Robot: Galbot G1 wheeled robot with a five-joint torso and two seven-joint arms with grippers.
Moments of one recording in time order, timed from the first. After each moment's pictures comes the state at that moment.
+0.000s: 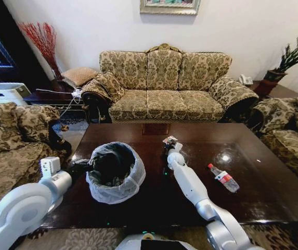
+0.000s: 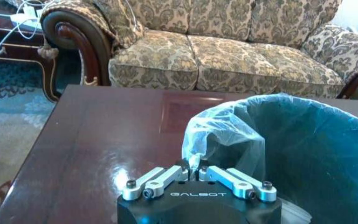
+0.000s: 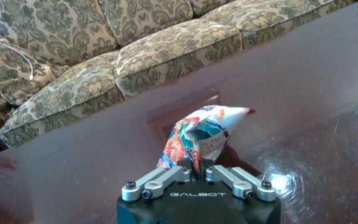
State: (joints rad) left arm 1.76 -0.67 -1.03 -2.50 -1.37 0.61 -0.47; right arm -0.60 1.44 0.14 1.08 0.75 -0.17 0.39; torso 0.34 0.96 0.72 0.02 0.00
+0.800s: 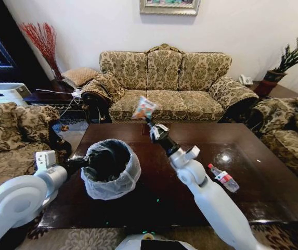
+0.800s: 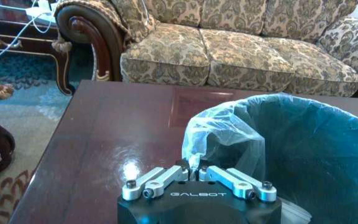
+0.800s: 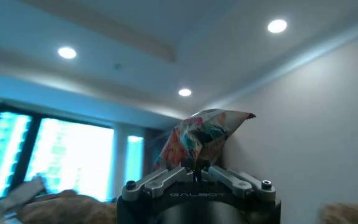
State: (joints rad) left arm 1.77 -0.58 -1.11 -2.47 -1.54 0.61 -0.57; right arm -0.88 1.12 -0.01 2.10 0.61 0.15 -0.30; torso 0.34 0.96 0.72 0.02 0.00
